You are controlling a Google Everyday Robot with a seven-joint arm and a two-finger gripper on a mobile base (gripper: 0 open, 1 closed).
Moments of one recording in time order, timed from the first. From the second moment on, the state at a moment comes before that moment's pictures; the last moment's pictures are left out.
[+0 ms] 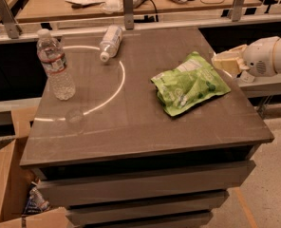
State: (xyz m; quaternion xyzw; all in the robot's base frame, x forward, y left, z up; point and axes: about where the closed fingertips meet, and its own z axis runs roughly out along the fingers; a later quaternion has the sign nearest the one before) arm 0.640 -0.236 0.902 -0.40 0.75 0.15 0.50
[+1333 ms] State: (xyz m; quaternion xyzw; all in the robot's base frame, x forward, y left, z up) arm 0.650 -0.207 0.864 -0.41 0.75 0.27 0.44
